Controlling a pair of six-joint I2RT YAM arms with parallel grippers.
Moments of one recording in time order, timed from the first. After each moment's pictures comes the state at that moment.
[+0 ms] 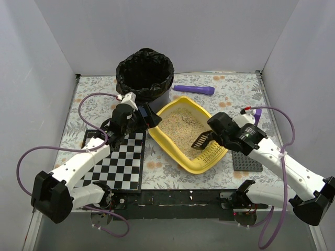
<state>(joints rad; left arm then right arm) -0.52 1.14 0.82 -0.14 0.05 -0.73 0.81 1.05 1.11 -1.04 0.58 1.39</state>
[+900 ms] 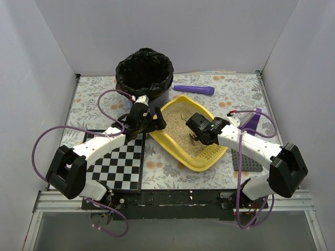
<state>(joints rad) -0.59 1.41 0.90 -0.15 -0.07 -0.67 0.82 1.42 1.06 -1.00 0.81 1.78</state>
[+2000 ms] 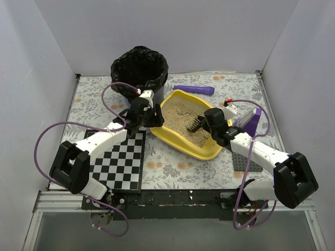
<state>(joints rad) -0.58 1.46 0.97 -0.12 -0.02 -0.48 0.61 1.31 0.77 -0.17 0.51 1.00</state>
